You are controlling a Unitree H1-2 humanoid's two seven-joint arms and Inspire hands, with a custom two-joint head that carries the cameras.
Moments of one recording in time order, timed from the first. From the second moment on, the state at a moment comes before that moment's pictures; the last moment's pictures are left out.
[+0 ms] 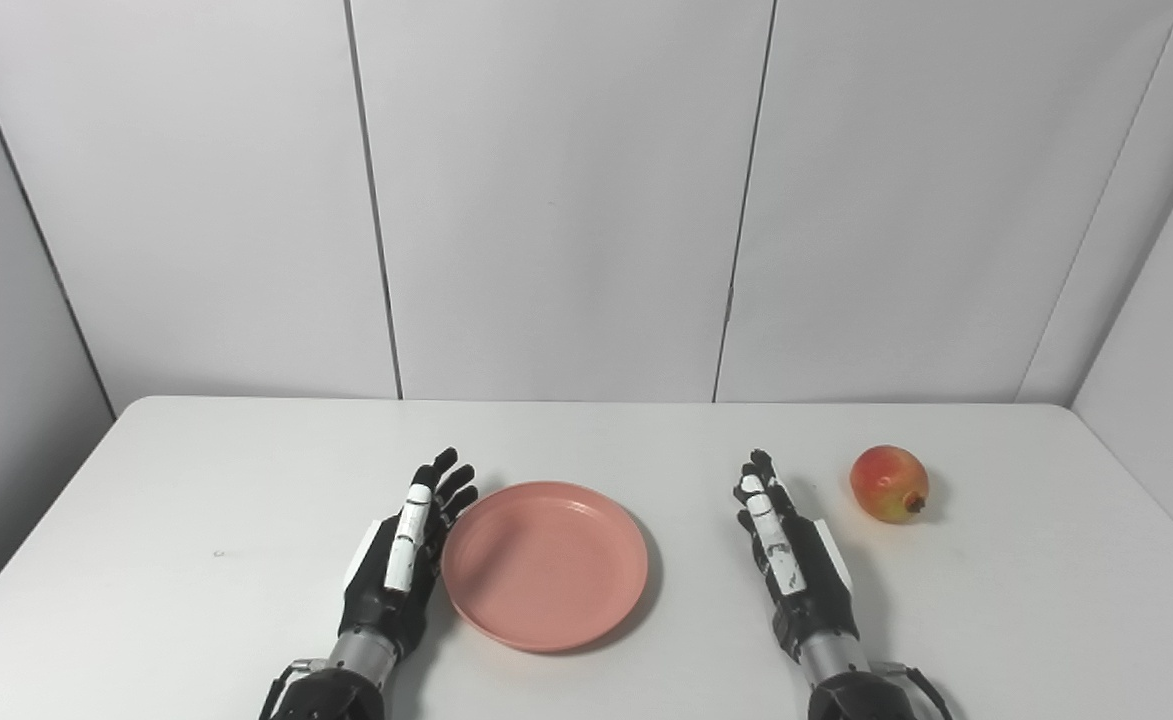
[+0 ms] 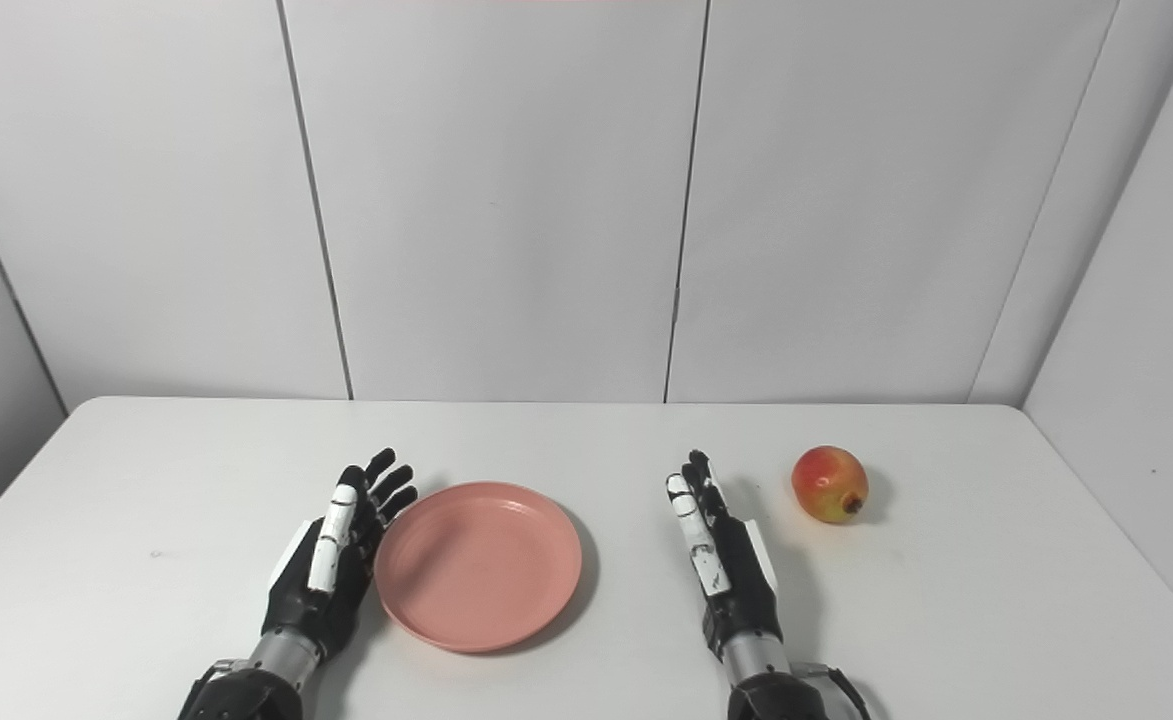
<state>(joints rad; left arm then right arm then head) -0.30 0.00 0.04 0.29 -0.19 0.05 -0.16 -0.32 0.01 -0.03 0.29 0.08 -0.01 0.03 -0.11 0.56</state>
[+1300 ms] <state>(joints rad) -0.28 0.02 -0.02 0.26 -0.17 0.05 -0.19 -0.38 -0.06 -0.08 0.21 0.05 -0.01 -0.01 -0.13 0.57</state>
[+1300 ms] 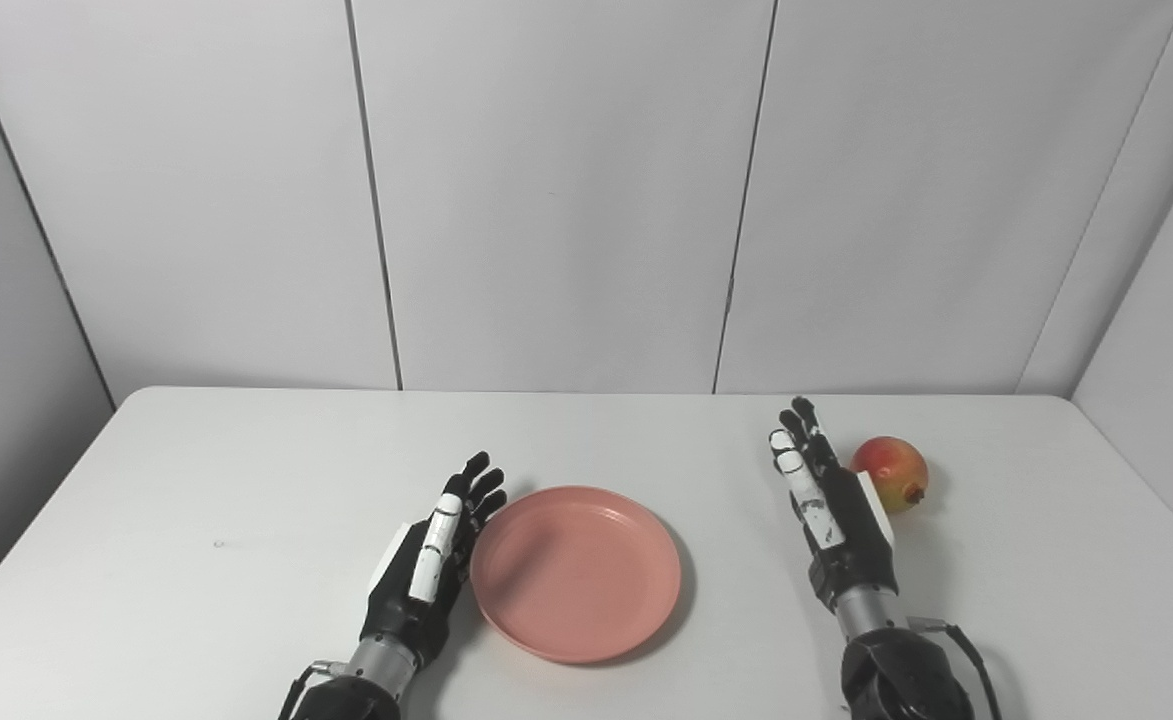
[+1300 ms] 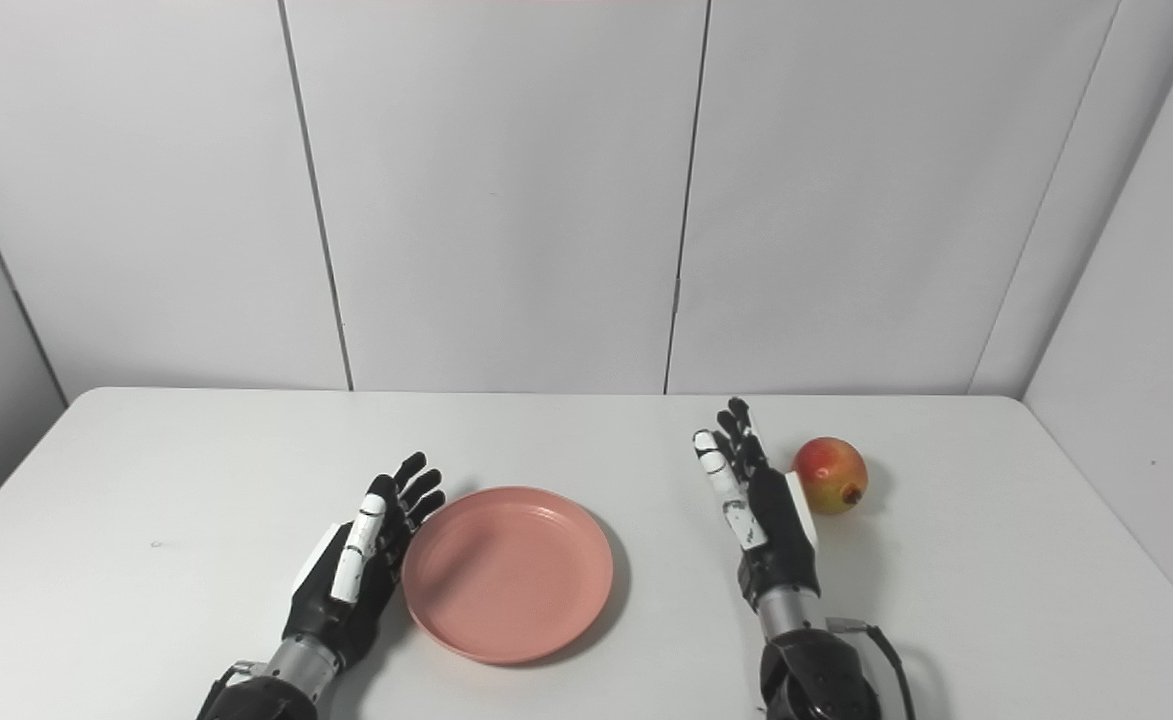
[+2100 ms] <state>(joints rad) -0.28 0.02 -0.02 0.27 -0.16 0.03 -0.17 -0.42 -0.20 -0.07 0.22 -0.35 -0.09 -0.22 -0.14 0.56</state>
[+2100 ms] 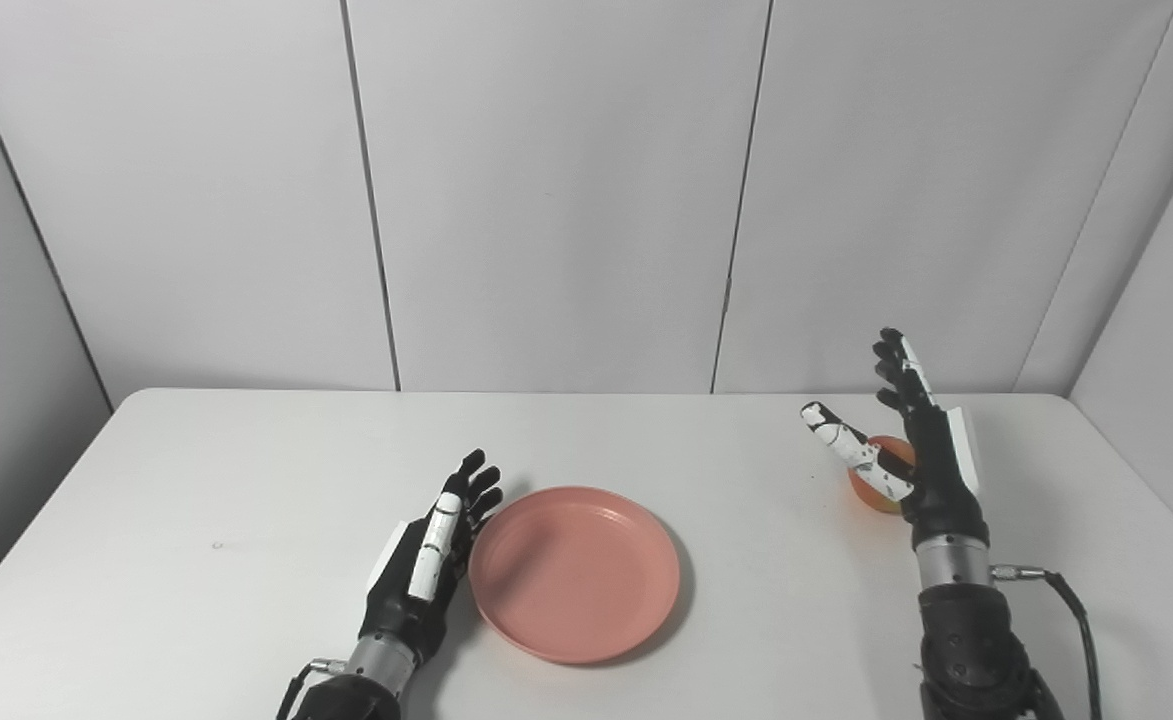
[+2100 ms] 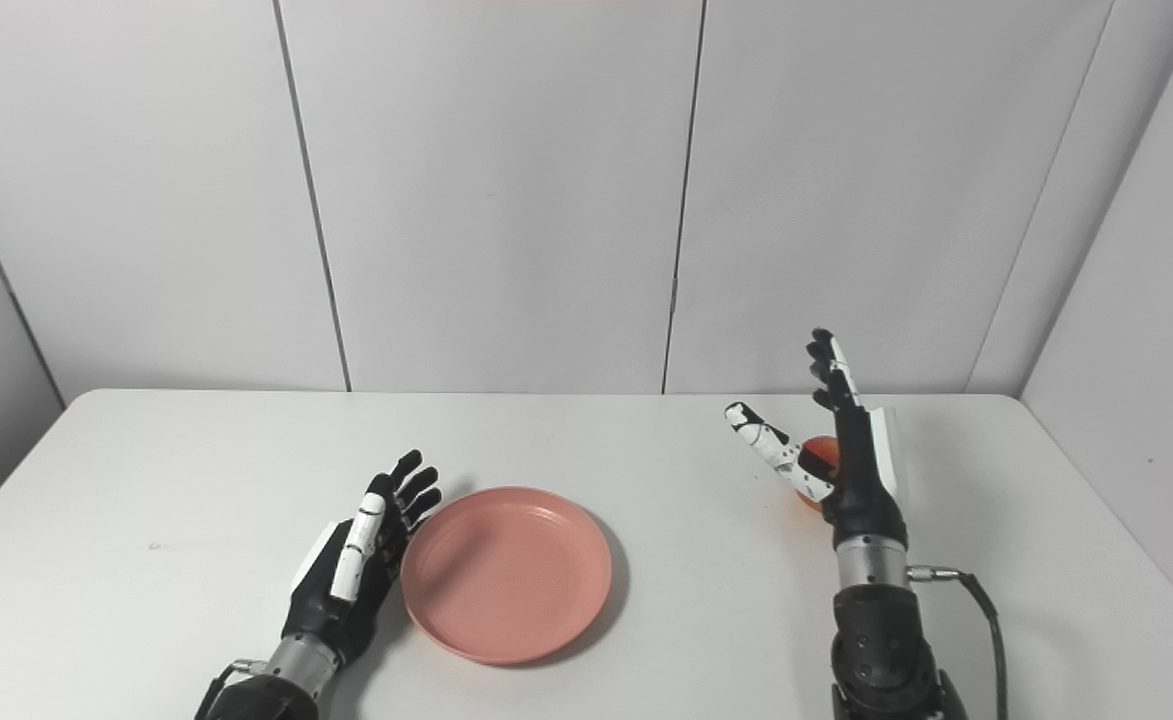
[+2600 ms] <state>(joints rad) -0.29 0.03 -0.02 0.30 -0.15 0.01 -0.17 -0.45 -0.27 -0.05 0.36 -0.46 -0.09 -0.29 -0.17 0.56</state>
